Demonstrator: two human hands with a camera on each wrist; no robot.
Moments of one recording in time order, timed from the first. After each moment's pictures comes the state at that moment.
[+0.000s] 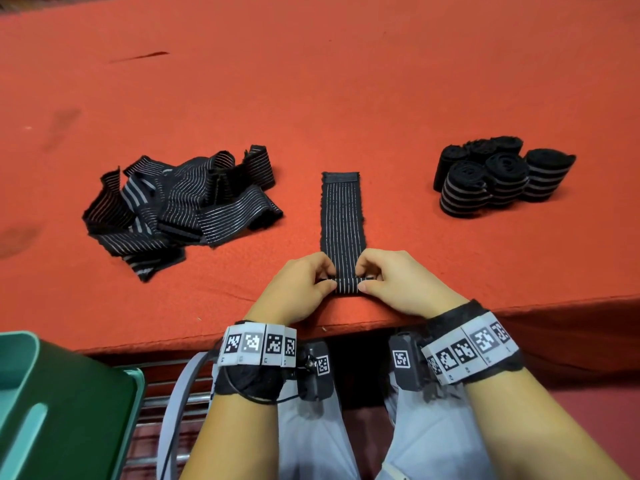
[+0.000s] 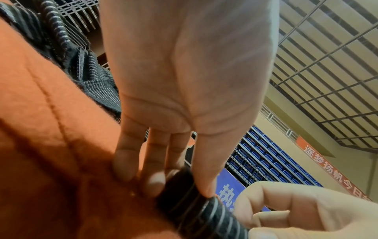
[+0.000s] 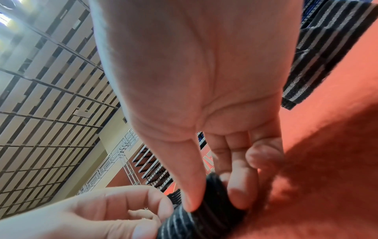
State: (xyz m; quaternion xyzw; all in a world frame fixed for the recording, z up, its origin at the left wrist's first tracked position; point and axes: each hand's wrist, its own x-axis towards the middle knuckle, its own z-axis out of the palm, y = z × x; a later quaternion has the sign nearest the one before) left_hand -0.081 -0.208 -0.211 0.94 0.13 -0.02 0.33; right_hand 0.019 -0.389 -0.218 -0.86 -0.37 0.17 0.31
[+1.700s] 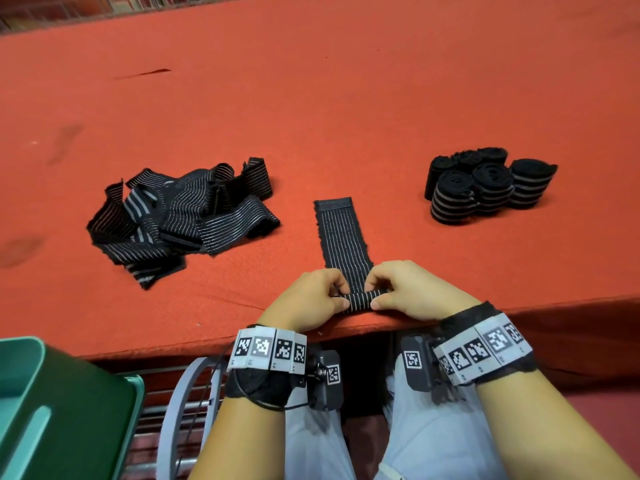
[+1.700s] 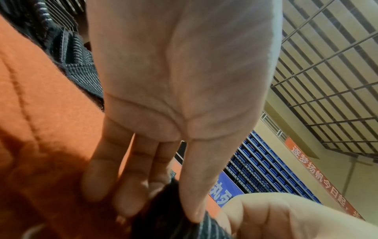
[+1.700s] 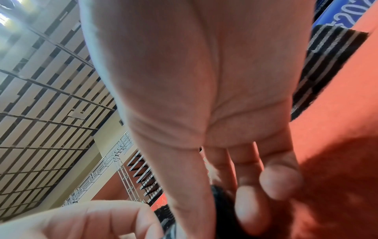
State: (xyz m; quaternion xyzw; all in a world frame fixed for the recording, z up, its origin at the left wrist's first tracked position) left_hand -0.080 -0.234 -0.200 0.92 0.11 -0.10 0.36; right_hand 0.028 -0.414 -0.211 -0.85 -0.40 0.23 0.24
